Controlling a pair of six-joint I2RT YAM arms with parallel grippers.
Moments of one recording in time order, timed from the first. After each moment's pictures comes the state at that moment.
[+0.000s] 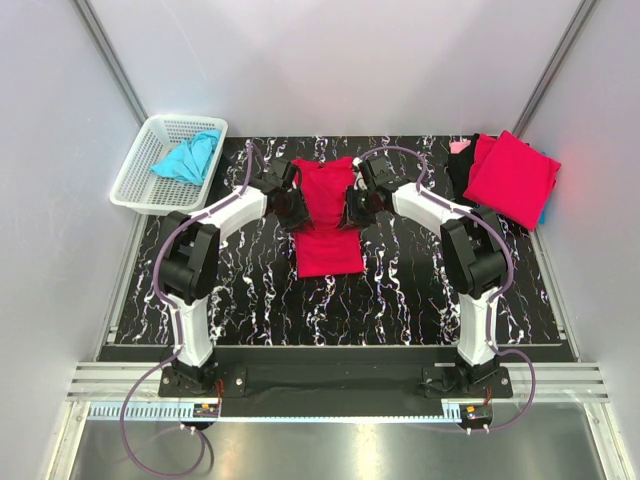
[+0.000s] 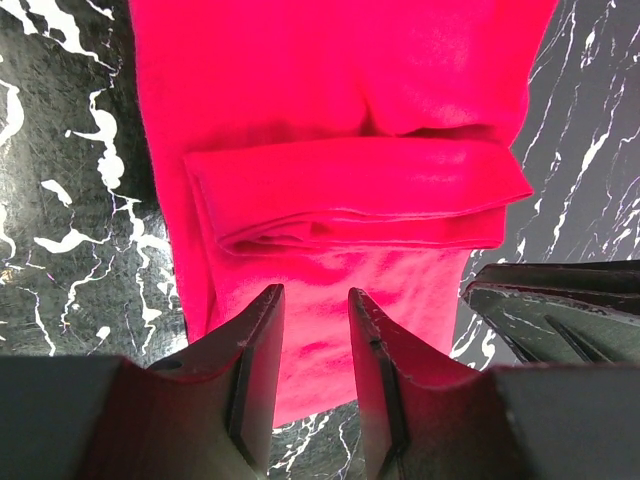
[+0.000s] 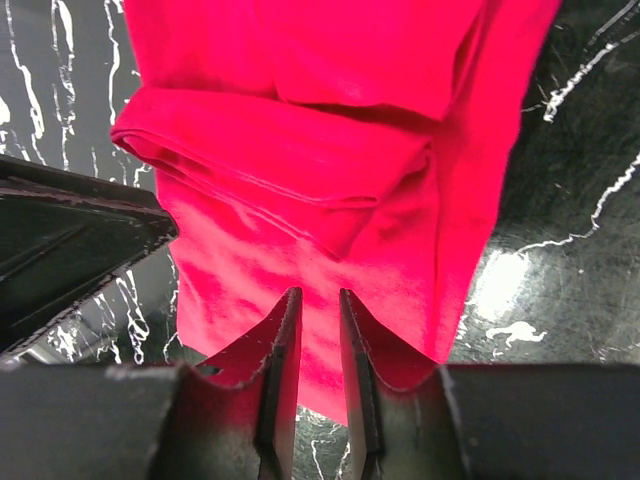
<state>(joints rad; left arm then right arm) -0.43 1.95 1.45 -0.53 0.18 -0.76 0.46 2.03 1.52 -0.46 -0.31 0.47</state>
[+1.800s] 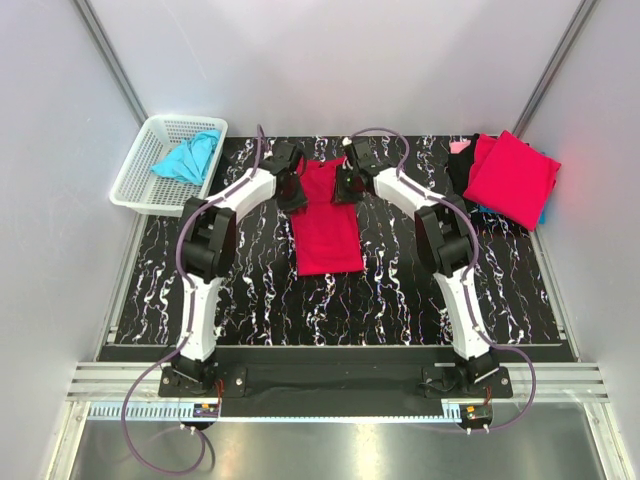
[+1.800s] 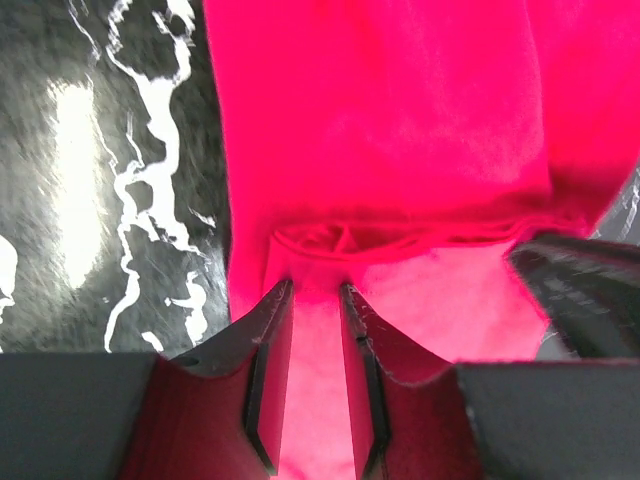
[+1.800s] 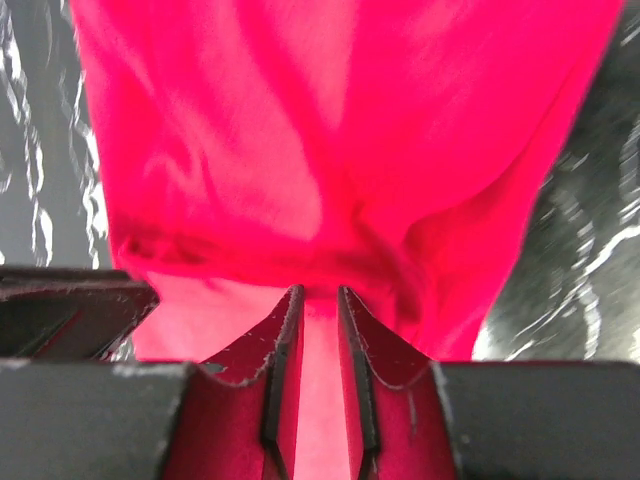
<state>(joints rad) -0.39 2.20 1.77 -0.66 0.00 -0.68 0.46 2.35 1.93 -0.47 -0.18 0.45</state>
